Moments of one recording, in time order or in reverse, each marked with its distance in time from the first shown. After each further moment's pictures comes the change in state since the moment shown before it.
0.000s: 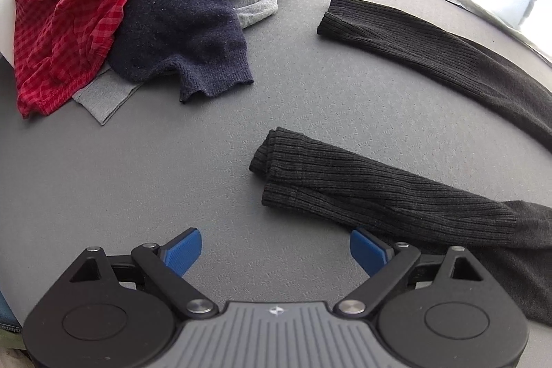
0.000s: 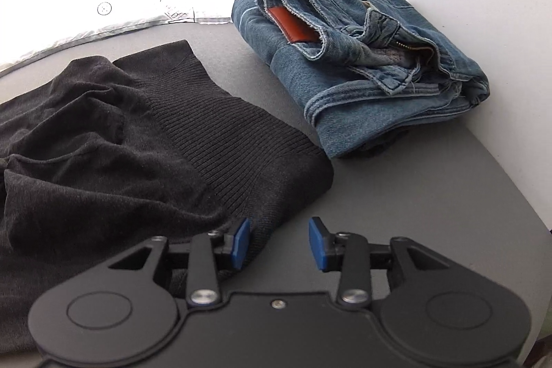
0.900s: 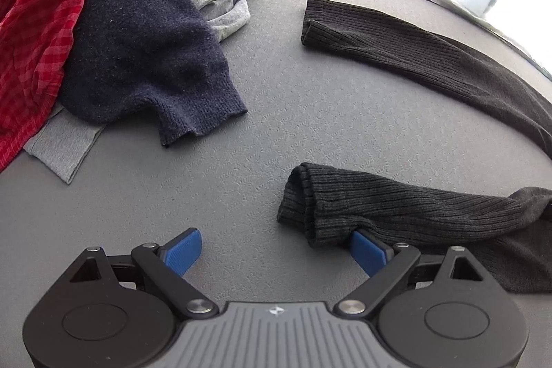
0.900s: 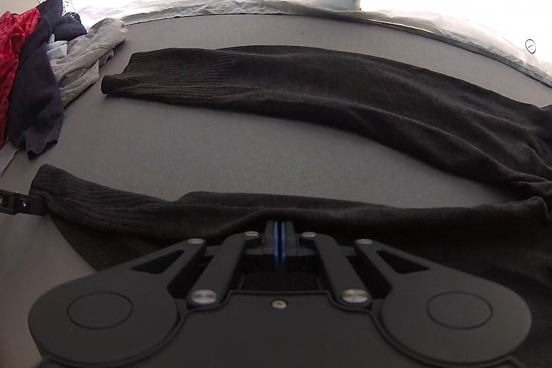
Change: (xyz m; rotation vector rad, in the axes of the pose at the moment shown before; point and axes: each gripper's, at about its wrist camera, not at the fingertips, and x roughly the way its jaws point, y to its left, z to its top) left arm 0.036 0.041 0.039 0.157 0.008 -0.194; right arm -0.128 0.335 -0.046 -0.530 0.042 0.761
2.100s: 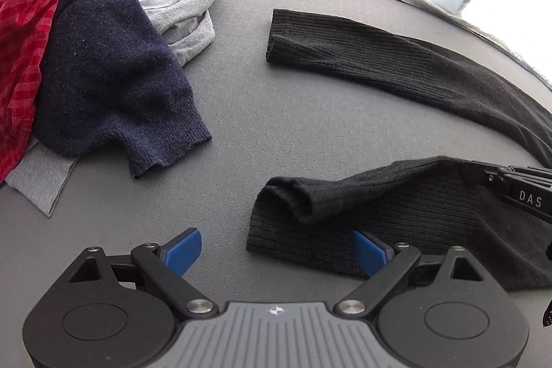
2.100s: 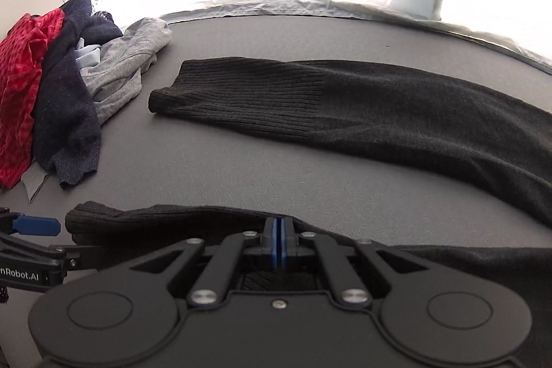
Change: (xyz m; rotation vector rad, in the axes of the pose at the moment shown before) left arm -0.002 -0.014 0.013 0.046 -0.008 -0.038; right arm 0.028 0.065 0.039 0.009 0.028 0.140
